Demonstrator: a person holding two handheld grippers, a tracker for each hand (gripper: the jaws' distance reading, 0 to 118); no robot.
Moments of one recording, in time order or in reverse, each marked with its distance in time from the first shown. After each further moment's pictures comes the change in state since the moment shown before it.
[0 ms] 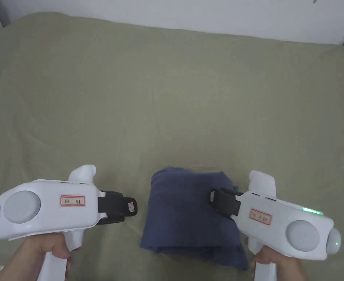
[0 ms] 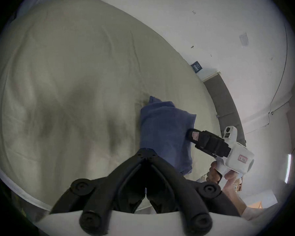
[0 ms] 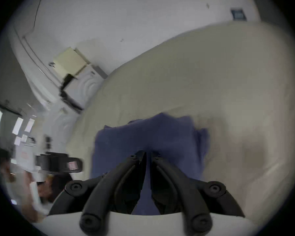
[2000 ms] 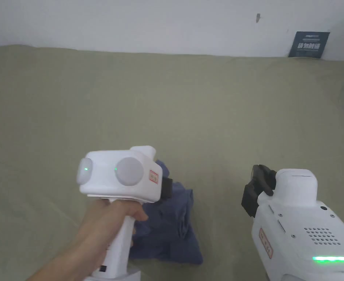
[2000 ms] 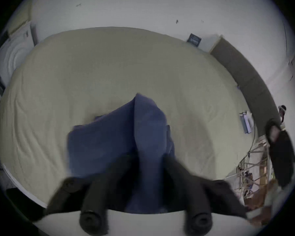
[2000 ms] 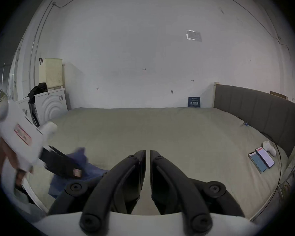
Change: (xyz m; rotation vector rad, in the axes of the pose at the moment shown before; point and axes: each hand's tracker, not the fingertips) left arm 0.182 0.008 -0.110 -0.056 0.317 -0.363; right arm 0.003 -0.003 0.158 0.520 -0.396 0.272
